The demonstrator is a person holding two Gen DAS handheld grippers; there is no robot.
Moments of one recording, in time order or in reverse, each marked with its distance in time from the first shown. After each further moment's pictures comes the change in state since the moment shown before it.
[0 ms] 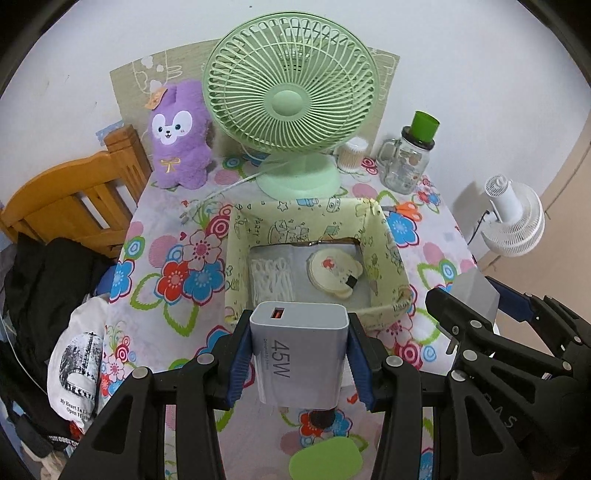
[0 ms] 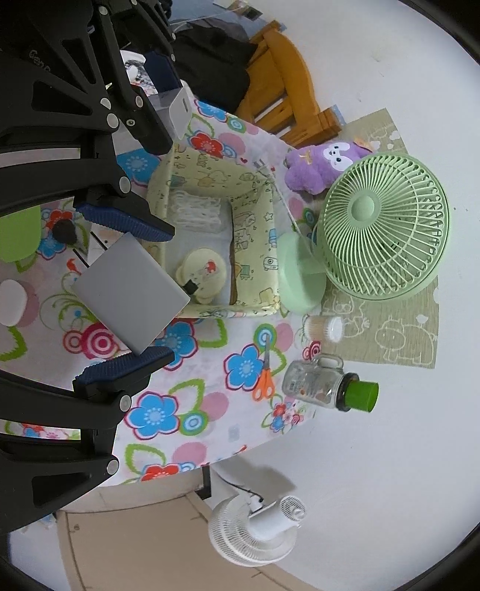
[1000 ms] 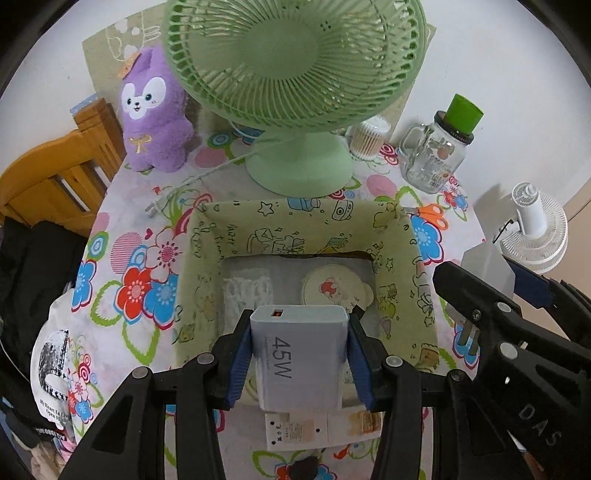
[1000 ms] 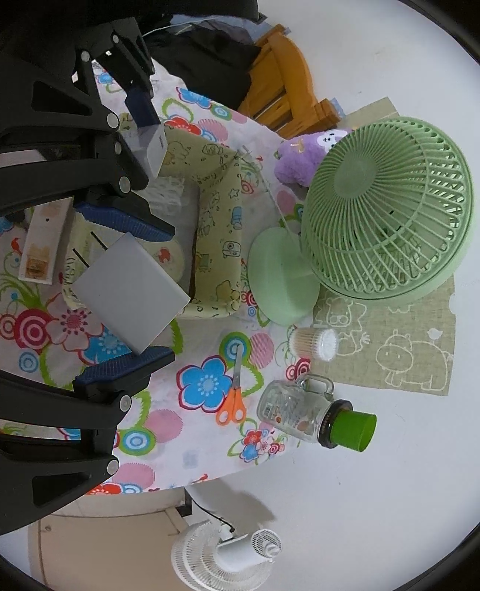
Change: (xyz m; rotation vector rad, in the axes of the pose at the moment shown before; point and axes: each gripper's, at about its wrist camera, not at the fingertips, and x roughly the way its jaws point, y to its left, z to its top) left arm 0.090 -0.011 0.042 -0.064 0.098 0.007; right arm 0.071 -0.020 0.057 -0.049 0.030 0.056
